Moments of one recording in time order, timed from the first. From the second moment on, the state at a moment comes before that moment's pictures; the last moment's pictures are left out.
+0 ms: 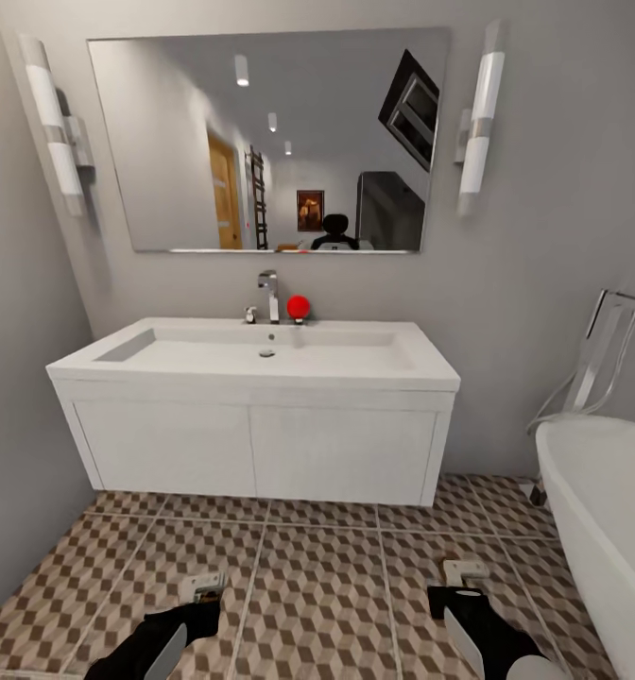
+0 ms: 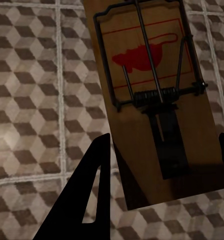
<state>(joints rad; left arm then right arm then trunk) -0.46 0.04 -0.17 -0.46 0.30 0.27 0.07 -0.54 -0.03 0.12 -0.36 -0.14 0.23 -0.23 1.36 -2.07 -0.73</state>
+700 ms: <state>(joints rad) -0.47 0.00 -0.17 -0.53 0.30 0.36 0.19 -0.54 -0.04 0.12 -0.36 -0.13 0.24 -0.19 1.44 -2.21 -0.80</state>
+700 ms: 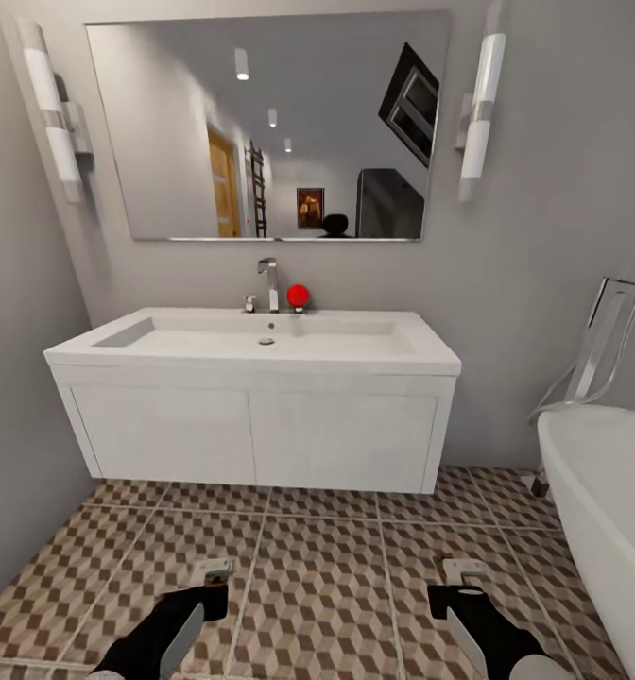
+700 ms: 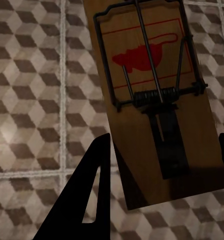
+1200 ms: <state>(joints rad) -0.49 -0.05 -0.18 -0.52 0.28 0.38 0.21 -0.54 -0.04 0.12 -0.38 -0.13 0.28 -0.13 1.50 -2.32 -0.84</state>
